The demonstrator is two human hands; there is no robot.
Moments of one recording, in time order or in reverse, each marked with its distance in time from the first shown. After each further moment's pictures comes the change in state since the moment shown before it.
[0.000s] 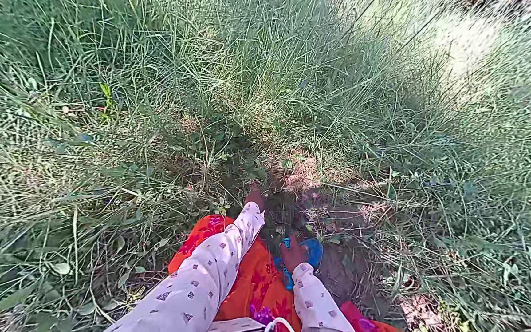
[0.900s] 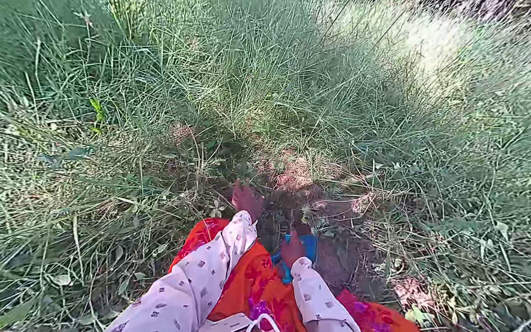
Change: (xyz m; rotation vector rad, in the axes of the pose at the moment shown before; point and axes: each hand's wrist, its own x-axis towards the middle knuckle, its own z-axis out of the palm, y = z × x) left_hand -0.046 -0.012 0.015 -0.143 0.632 0.260; right_hand -0.023 -0.002 -0.011 0.077 0.093 0.014
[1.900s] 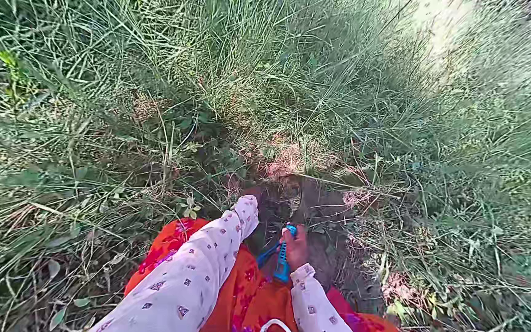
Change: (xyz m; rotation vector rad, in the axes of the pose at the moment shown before) left_hand 0.064 0.023 0.103 0.488 -0.890 -0.090; right_hand 0.028 0.018 -0.008 0.828 0.222 -0.086
